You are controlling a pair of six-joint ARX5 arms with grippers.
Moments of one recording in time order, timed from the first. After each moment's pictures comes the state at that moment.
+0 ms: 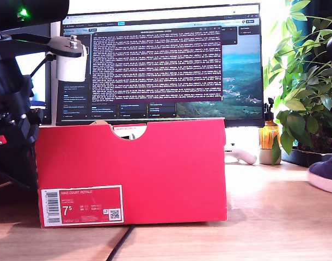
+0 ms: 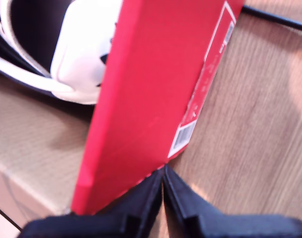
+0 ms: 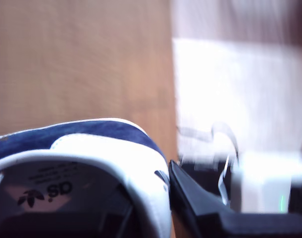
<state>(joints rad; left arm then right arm) -0.83 1.24 0.65 -0.51 -0.31 0.48 0.11 1.52 1.10 -1.37 0.44 1.54</state>
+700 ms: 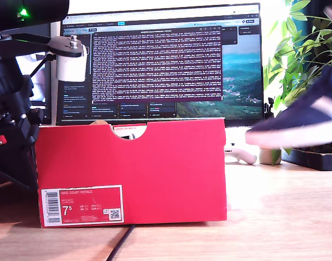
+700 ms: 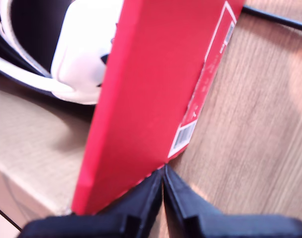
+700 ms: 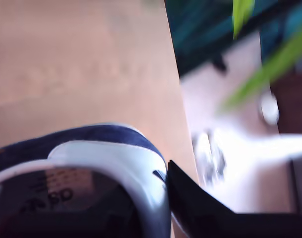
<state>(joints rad) -0.83 1.24 0.66 -0.51 -0.31 0.48 0.11 1.52 1.61 -1.23 0.46 0.11</state>
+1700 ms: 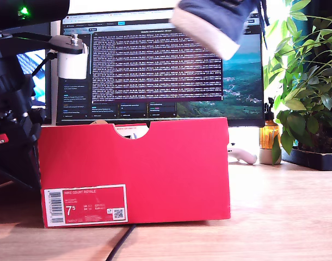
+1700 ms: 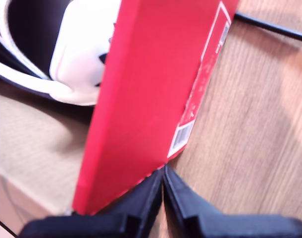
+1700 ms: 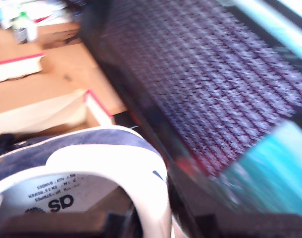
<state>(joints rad) -0.83 1.24 0.66 -0.51 -0.28 0.48 0.29 1.58 1.70 -0.63 -0.33 -0.63</state>
